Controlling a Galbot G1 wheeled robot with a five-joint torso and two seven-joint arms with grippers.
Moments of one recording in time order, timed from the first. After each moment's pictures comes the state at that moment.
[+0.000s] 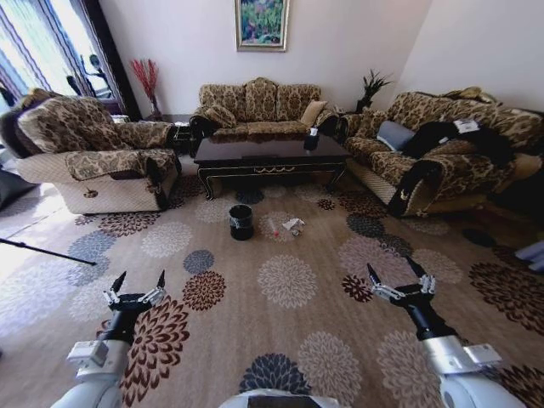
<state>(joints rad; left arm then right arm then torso) 1.85 -1.40 -0.90 -2.33 -0.26 0.03 0.06 -1.84 1.33 1.01 2.26 0.34 0.19 -0.29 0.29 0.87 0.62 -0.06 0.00</state>
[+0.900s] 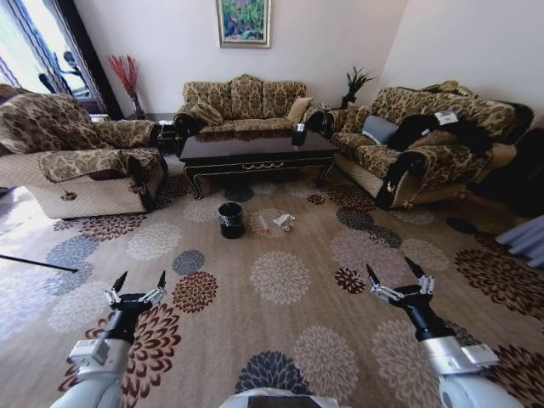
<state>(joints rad) 1.83 -1.39 -0.90 -2.31 -0.27 0.03 0.06 -1.83 1.33 1.01 2.25 0.33 0.19 -0.29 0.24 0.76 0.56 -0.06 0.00</state>
